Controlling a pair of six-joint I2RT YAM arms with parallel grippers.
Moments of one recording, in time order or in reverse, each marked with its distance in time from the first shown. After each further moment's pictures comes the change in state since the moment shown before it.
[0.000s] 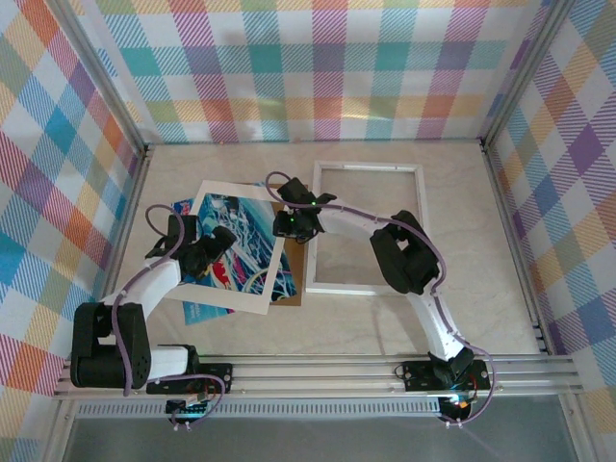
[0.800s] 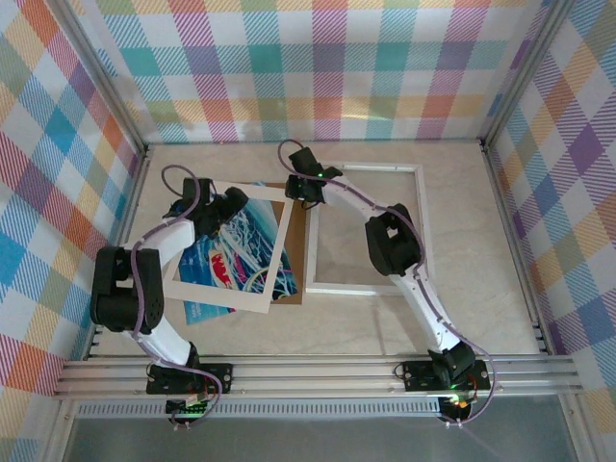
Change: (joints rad) left arm -0.056 0.349 0.327 0.182 -0.003 0.008; right arm -0.144 0.333 0.546 -0.083 0.153 -0.107
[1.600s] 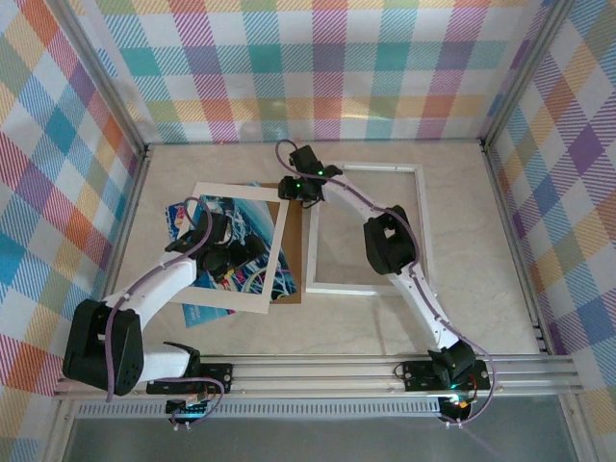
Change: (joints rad) left arm -0.188 -0.353 -0.240 -0.364 0.003 0.070; right arm -0.024 0.052 0.094 -0.062 -0.216 -0.111
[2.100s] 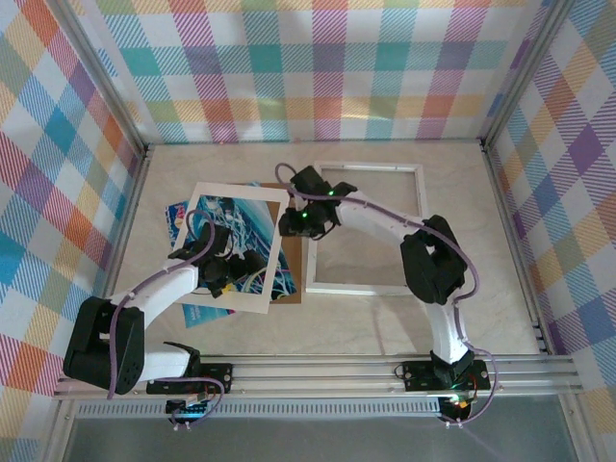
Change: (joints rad) left arm 0.000 0.009 -0.095 0.014 -0.003 0.000; right arm 0.156 -0.600 -0.727 -0.020 -0.123 0.076
